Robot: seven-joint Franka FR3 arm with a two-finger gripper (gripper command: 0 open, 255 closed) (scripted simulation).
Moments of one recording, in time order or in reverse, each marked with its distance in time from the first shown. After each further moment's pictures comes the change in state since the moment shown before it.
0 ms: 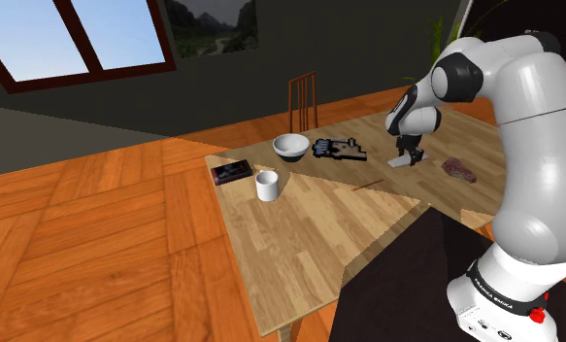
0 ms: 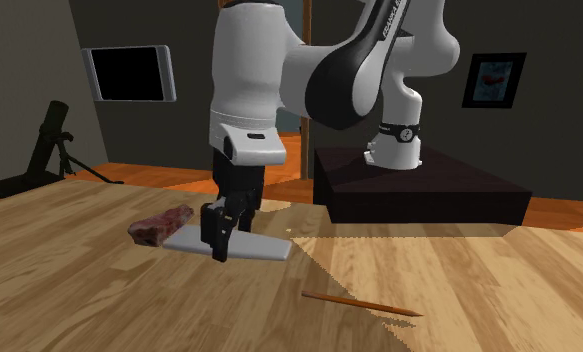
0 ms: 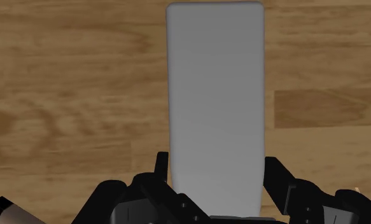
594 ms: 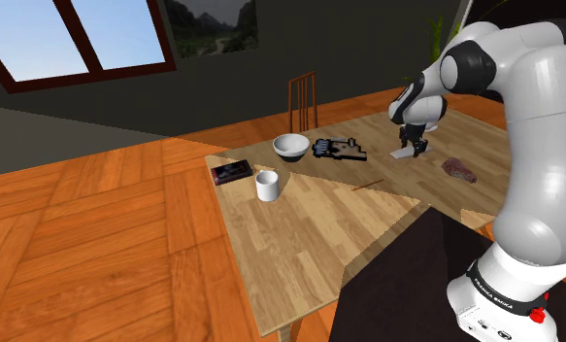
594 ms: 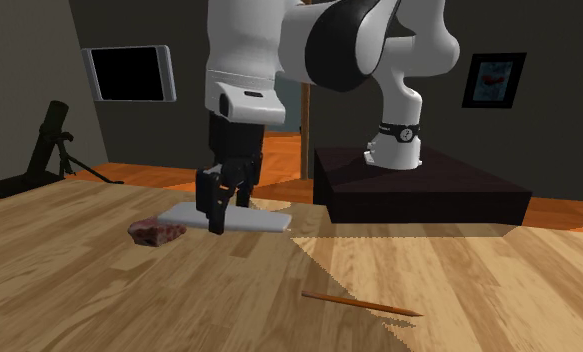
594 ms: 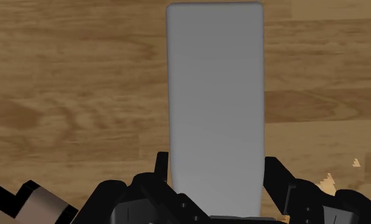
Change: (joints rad) arm 0.031 -0.095 -0.042 -0.020 -0.036 -0.075 0.013
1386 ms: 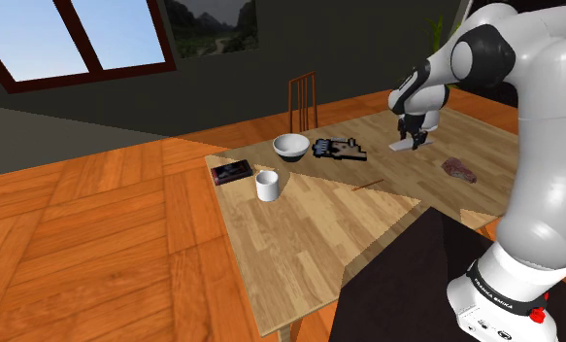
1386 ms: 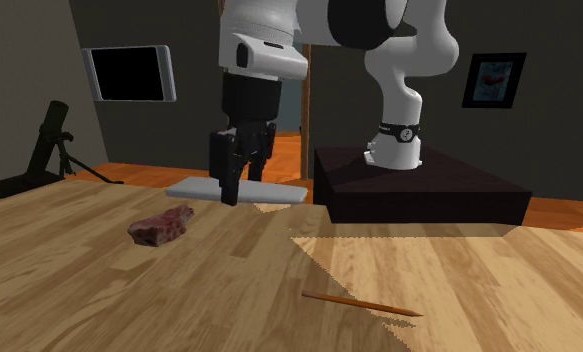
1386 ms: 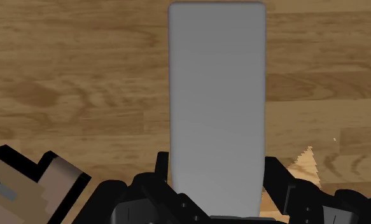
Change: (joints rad) arm 0.078 -0.120 -0.046 -0.050 -0.059 -0.071 0.062
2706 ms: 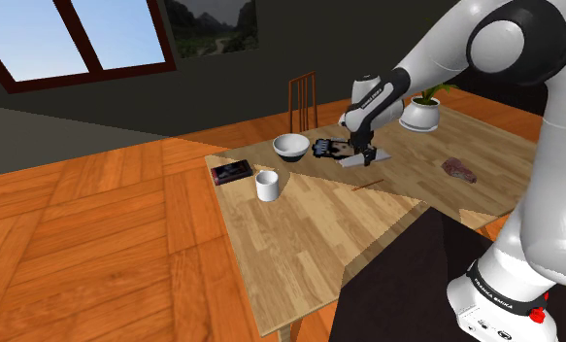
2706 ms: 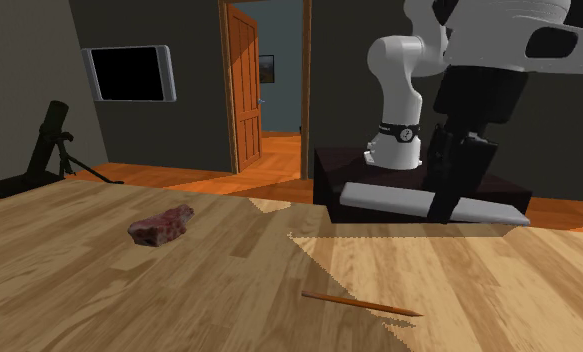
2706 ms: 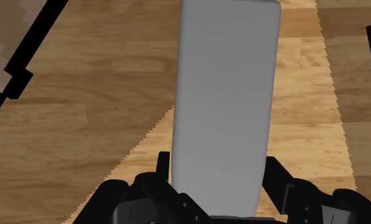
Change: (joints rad) arm 0.449 -0.201 0.008 -0.260 -0.171 0.019 0.544
